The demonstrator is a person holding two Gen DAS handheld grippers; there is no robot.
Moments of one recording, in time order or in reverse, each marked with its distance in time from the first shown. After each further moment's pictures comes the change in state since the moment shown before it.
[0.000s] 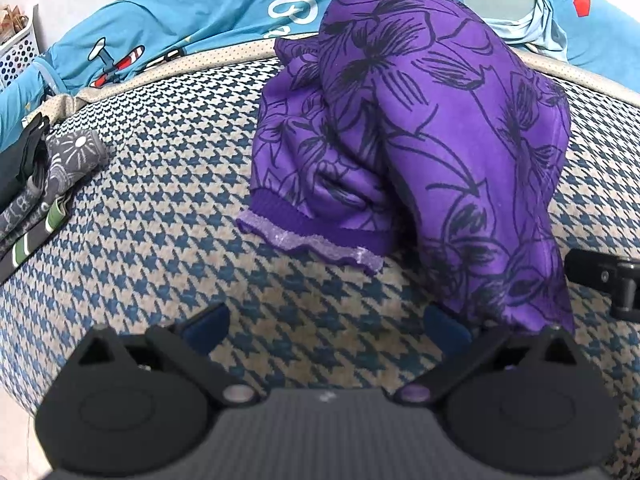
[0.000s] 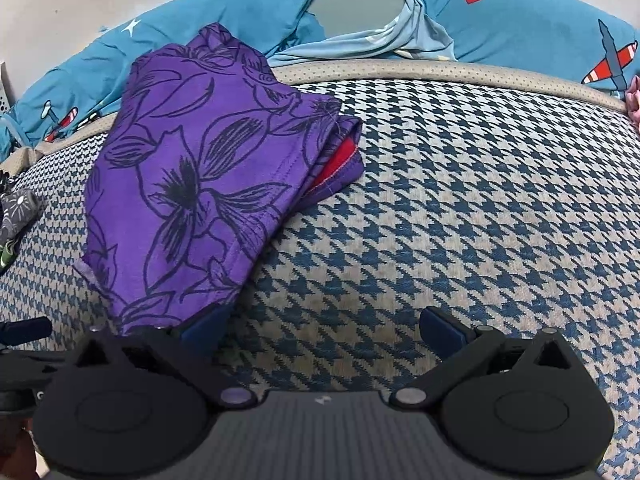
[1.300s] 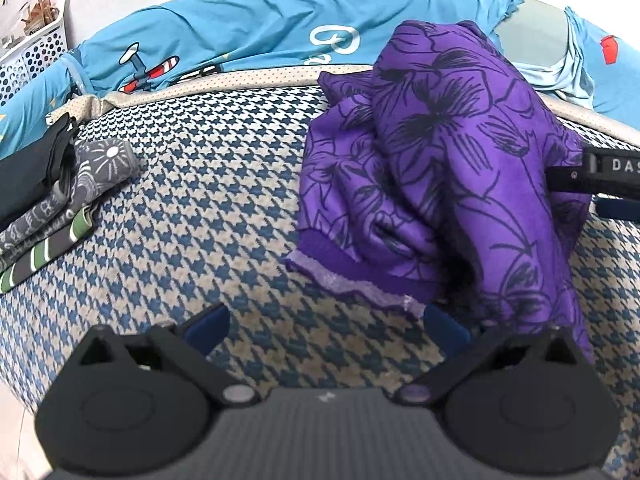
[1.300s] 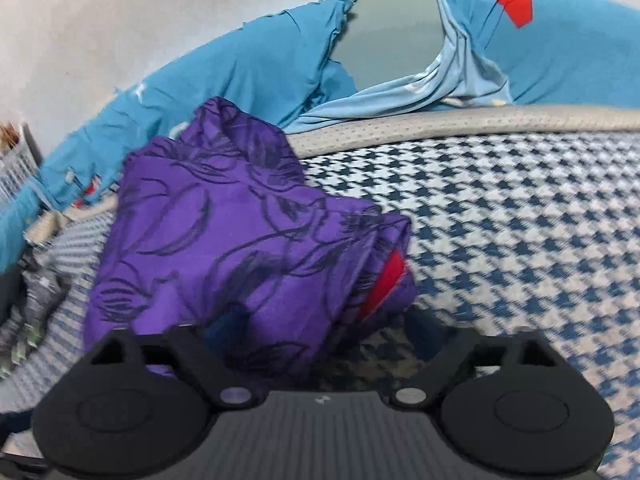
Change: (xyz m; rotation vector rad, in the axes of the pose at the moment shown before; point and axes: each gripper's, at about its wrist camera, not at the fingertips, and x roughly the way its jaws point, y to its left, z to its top) left arm -0.005 0.027 0.019 -0.085 -0.059 0.024; right arm 0.051 -0.015 0.068 0.082 -0.111 0.231
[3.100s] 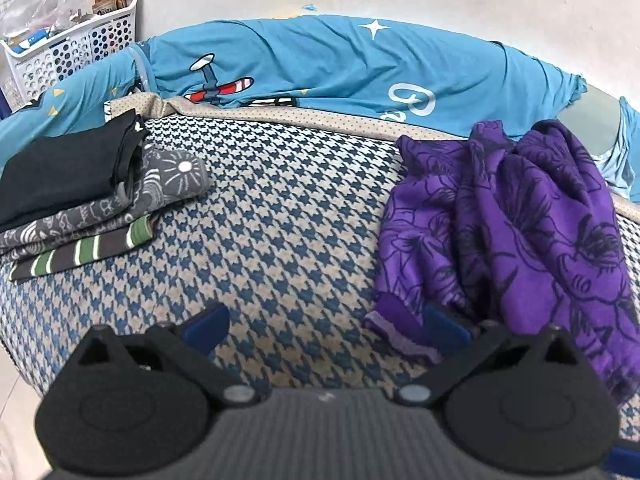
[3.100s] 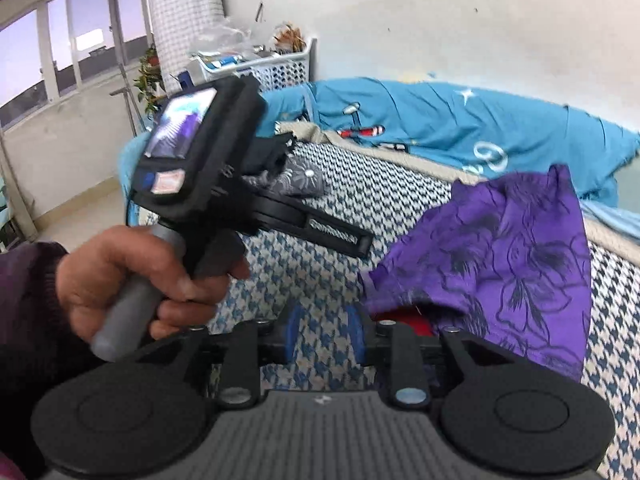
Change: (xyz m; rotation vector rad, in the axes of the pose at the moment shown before) left arm -0.025 0.051 0.019 -0.177 -0.115 0.021; right arm -0.103 0.118 -0.095 -0.654 -0.043 0.432
